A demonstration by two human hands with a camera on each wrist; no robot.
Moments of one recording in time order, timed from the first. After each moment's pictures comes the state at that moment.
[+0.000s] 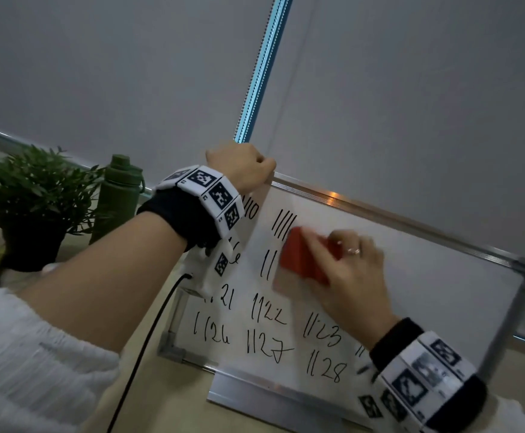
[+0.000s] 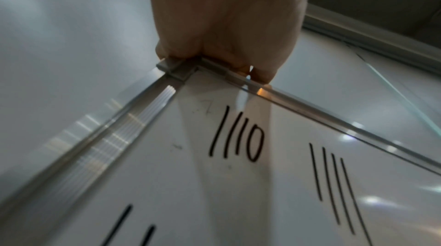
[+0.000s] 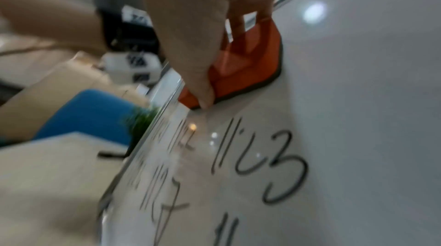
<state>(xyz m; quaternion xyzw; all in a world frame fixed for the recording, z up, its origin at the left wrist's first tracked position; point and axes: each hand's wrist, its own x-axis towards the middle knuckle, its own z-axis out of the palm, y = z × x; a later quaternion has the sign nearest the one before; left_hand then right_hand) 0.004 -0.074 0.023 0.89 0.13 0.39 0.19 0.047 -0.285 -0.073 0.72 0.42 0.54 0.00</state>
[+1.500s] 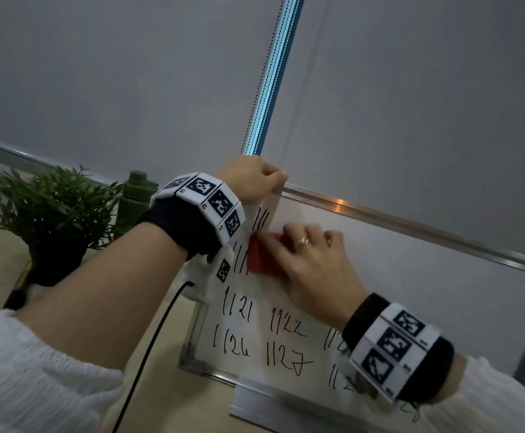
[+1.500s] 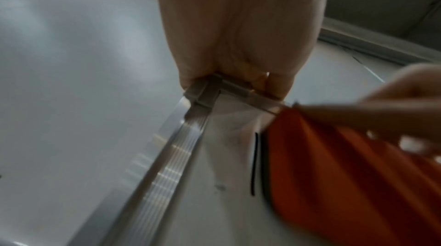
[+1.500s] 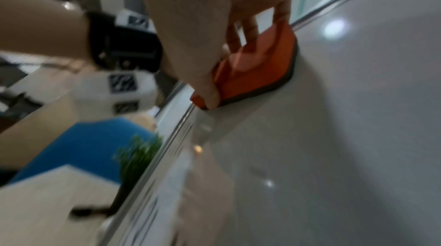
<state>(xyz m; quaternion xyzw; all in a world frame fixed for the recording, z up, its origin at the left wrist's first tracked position) -0.018 -0.062 0.025 0.92 0.04 0.32 0.23 0.025 -0.223 -0.059 0.69 0.47 0.54 0.07</state>
